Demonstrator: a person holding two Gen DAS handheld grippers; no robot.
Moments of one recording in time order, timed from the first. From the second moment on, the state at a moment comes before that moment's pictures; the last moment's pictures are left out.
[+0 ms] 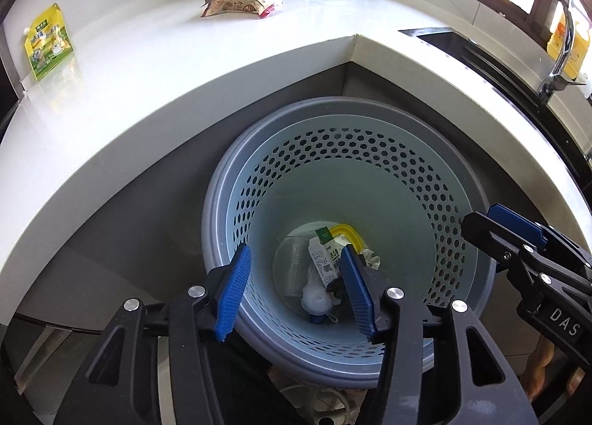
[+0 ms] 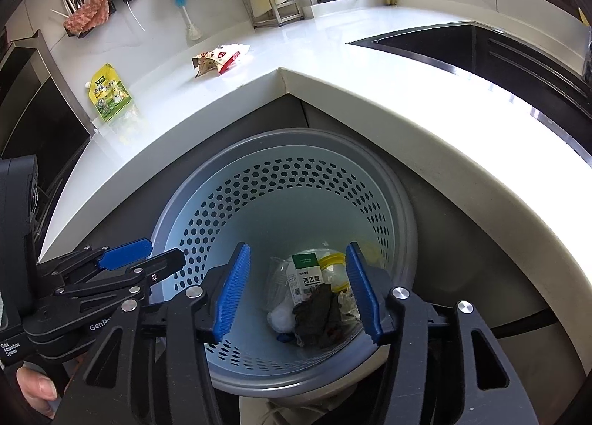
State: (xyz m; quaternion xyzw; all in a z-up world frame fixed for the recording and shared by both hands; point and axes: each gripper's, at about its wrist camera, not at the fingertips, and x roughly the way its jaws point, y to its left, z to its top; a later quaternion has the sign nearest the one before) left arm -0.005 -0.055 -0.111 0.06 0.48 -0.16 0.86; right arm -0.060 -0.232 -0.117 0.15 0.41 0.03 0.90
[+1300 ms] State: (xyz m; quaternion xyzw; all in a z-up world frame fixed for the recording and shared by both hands) left arm 0.105 -0.047 -0.011 -0.01 0.35 -0.07 0.93; right arm -0.011 -0.264 -0.055 0.15 0.32 0.01 0.94
